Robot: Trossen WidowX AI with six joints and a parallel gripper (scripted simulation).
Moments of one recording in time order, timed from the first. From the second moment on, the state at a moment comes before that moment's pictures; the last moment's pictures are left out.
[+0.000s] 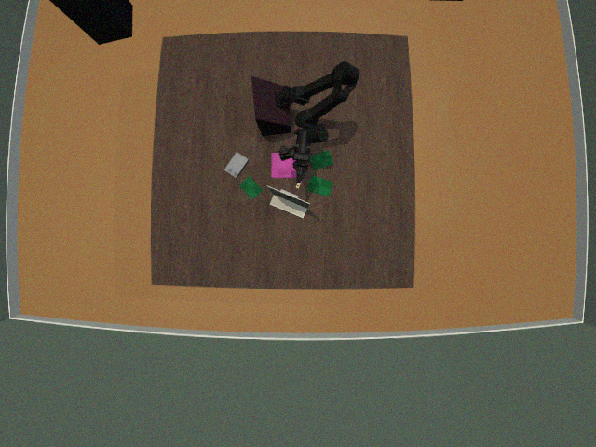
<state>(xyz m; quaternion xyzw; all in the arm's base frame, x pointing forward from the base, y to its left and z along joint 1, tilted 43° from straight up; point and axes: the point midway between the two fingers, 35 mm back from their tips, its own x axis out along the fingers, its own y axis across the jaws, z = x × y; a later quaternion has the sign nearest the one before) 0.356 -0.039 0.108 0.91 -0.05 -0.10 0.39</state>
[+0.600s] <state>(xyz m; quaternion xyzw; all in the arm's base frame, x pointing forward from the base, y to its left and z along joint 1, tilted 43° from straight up) 0.352 -0.035 0.111 0.91 -0.05 -0.10 0.39</state>
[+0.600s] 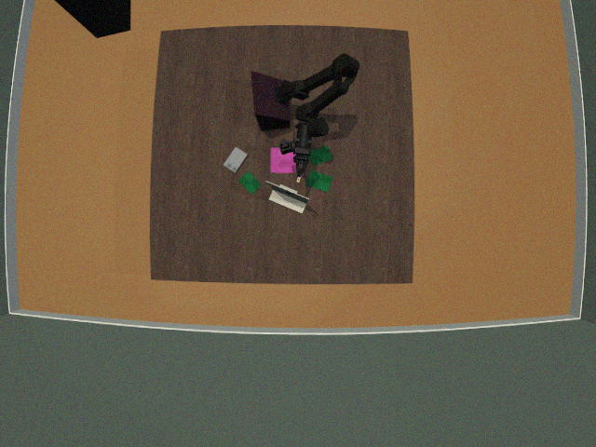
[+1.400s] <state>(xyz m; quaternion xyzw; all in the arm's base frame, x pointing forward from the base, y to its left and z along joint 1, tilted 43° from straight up) 0.346 -0.030 0.116 0.91 -0.05 -0.10 0.39</state>
